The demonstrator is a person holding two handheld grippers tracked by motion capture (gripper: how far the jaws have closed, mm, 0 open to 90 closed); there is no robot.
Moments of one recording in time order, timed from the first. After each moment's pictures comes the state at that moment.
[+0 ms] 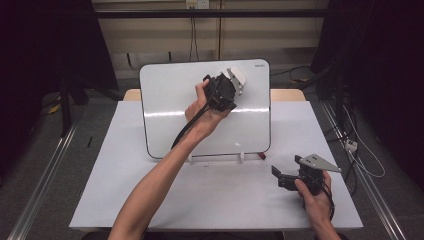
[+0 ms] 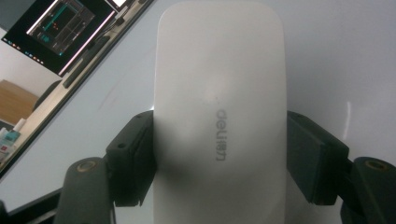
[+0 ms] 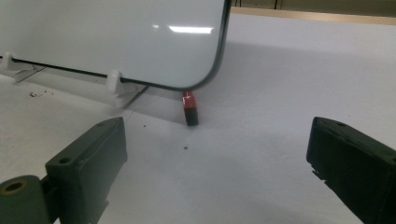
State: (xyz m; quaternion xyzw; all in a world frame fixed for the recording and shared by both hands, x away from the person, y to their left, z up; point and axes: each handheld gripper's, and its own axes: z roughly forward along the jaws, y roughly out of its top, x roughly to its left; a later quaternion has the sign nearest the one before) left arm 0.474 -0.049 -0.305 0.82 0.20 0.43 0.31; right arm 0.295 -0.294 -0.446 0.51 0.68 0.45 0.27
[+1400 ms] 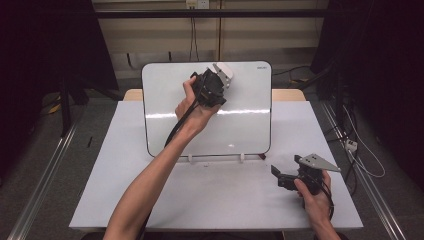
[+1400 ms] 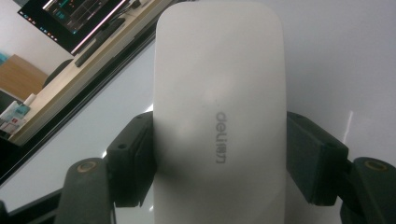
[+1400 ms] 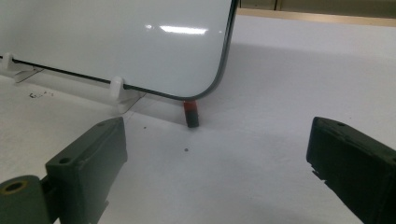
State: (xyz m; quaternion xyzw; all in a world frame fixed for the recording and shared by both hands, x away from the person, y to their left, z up) left arm 0.487 -0.028 -0.291 0.81 0.25 0.43 0.31; right arm 0.297 -0.293 -0.446 0.51 0.68 0.45 0.28
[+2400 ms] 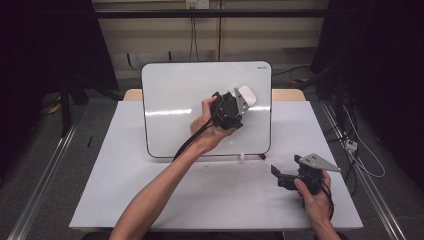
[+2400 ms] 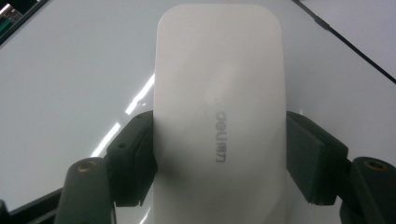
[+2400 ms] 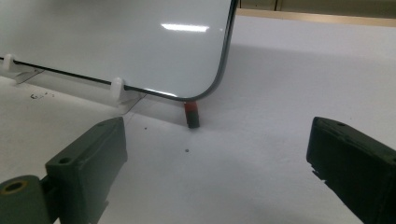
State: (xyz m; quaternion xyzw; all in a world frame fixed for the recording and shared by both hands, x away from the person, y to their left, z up) left arm 0.443 -0.046 -0.327 0.84 0.17 0.37 0.36; right arm 0.297 -0.293 -0.446 0.51 0.68 0.45 0.27
